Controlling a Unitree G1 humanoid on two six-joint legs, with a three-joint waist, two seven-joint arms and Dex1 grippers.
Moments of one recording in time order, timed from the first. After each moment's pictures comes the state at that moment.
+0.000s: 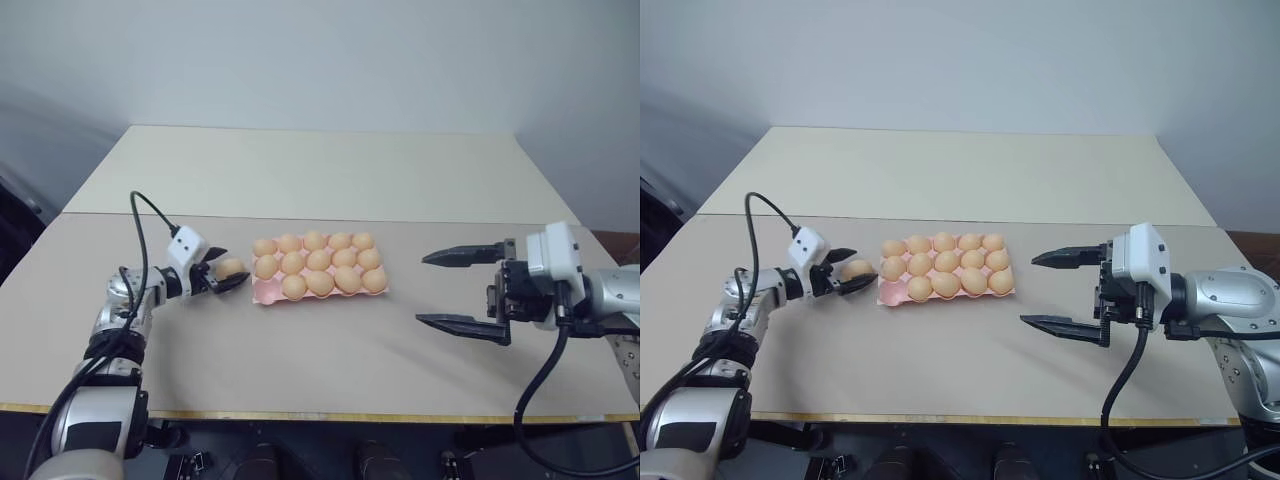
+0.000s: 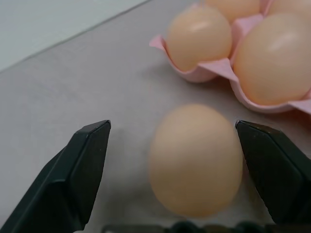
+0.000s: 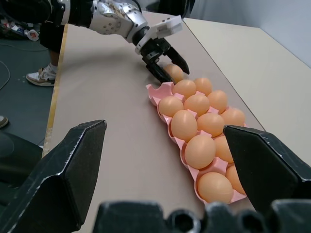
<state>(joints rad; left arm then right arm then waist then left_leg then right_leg) -0.73 0.58 0.03 0.92 -0.12 -0.08 -1.01 -0.25 -0.91 -0.26 -0.45 0.70 0.43 1.16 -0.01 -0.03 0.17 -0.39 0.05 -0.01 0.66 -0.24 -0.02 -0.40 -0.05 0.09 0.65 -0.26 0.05</state>
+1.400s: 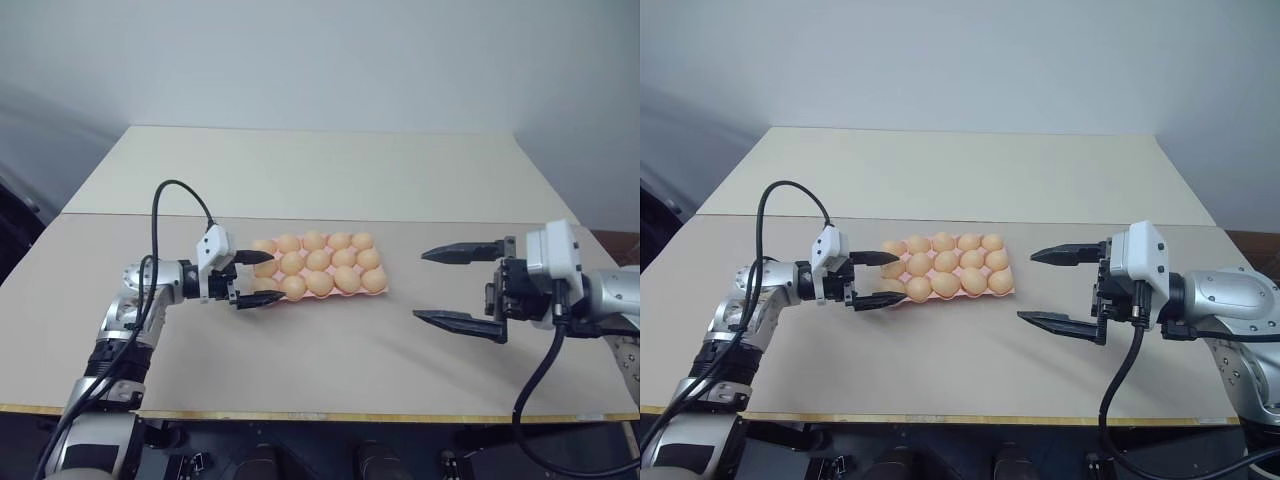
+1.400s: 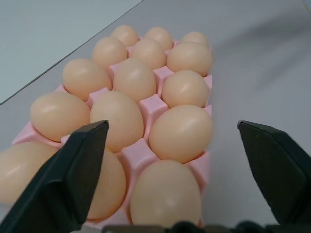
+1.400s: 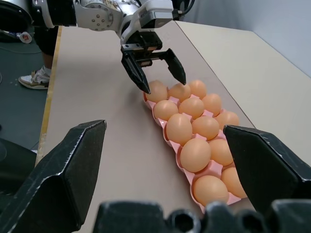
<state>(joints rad) -0.59 0.61 -0.02 0.33 -0.30 0.15 -1.28 -0.24 -0.91 -0.26 -0.47 0.71 0.43 1.12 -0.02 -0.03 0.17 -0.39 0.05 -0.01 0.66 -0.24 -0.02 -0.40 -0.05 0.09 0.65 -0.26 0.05</state>
